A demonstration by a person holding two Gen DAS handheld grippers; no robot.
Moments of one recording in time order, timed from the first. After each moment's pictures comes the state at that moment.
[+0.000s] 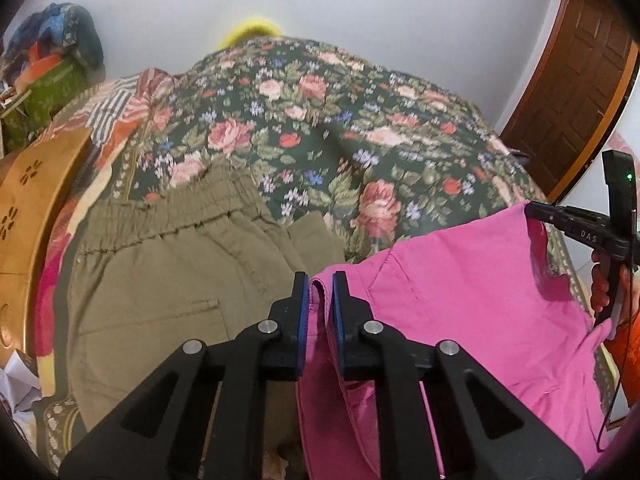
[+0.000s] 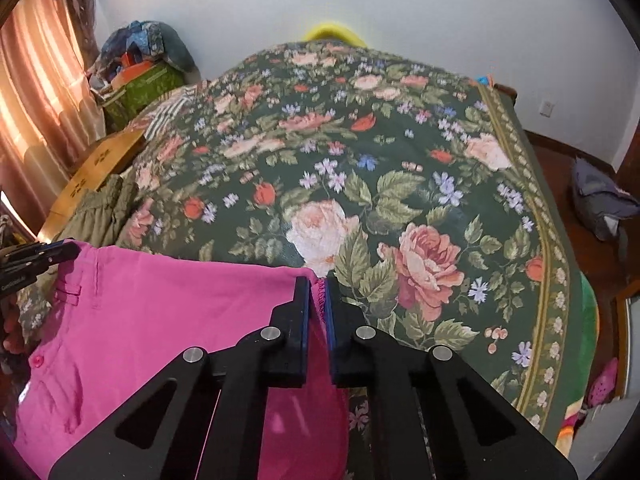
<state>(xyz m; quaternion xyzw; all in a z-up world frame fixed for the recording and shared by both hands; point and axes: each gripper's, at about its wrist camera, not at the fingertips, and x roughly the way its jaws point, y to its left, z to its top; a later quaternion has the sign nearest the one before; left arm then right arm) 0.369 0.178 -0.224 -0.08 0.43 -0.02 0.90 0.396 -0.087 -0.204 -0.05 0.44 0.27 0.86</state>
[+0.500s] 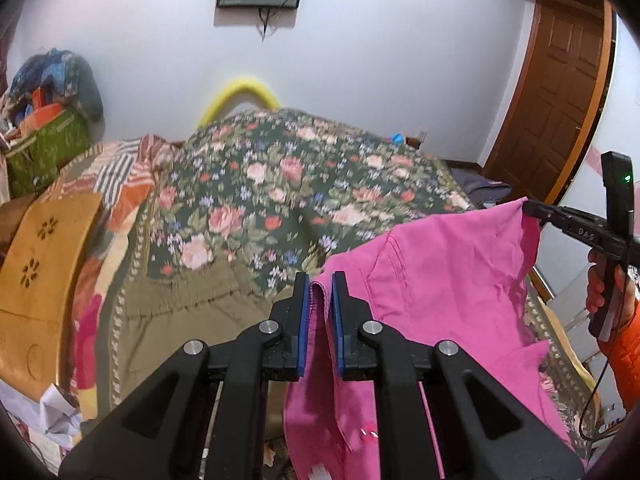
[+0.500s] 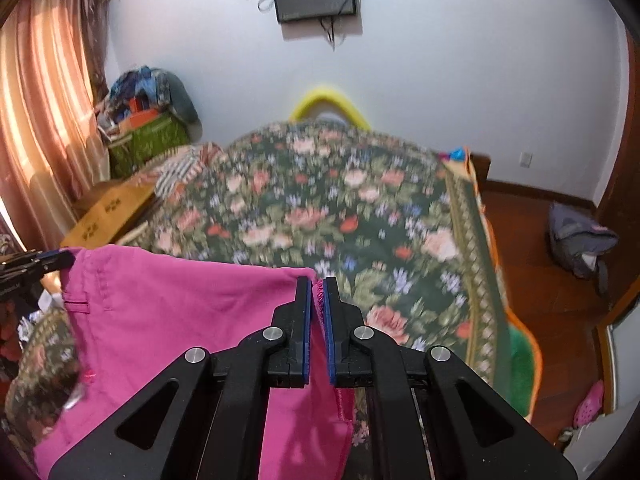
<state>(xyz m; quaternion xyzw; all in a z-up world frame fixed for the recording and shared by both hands) 0.343 0.162 -0.124 -0.06 0.35 -0.03 0.93 0.372 -0.102 -0.104 -0.04 0.34 0.26 0.90</state>
